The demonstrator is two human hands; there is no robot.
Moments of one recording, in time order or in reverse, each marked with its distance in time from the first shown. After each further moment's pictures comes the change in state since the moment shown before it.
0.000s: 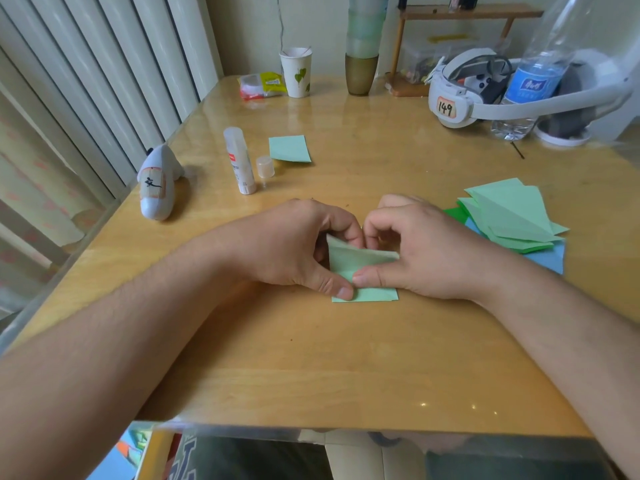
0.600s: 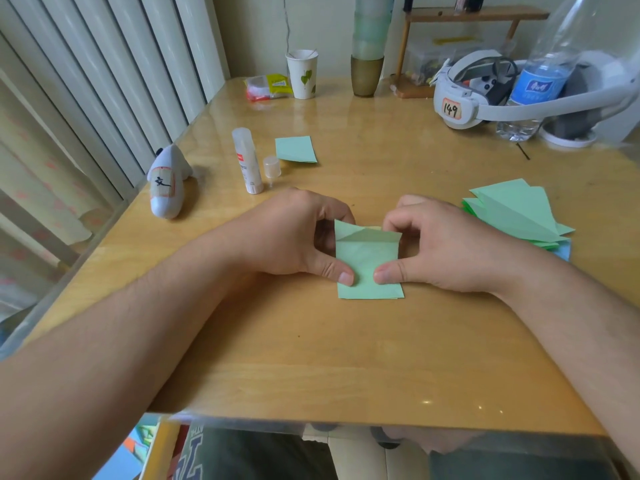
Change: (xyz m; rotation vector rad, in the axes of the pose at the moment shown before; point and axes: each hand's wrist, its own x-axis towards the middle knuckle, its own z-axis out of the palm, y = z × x) left_hand -0.002 -0.009 -0.004 0.161 0.166 0.042; right_hand -0.003 0.007 -0.010 0.055 -0.041 0.100
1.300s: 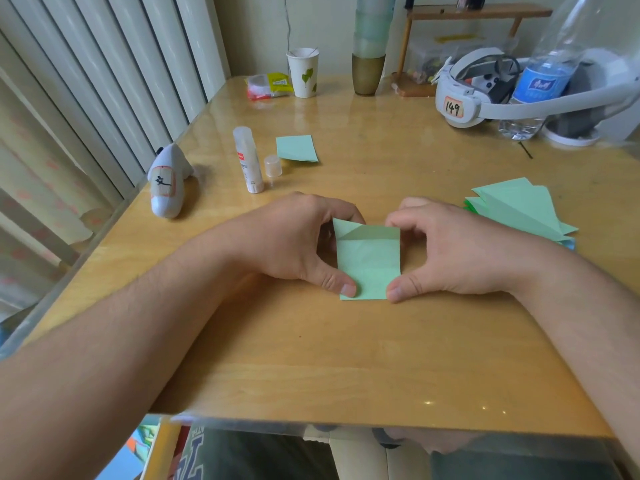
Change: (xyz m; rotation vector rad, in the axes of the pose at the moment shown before) left_hand 0.001 0.001 -0.001 -0.016 -0.095 -0.016; right_hand -0.004 0.002 -0.008 -0.031 -0.120 -0.030
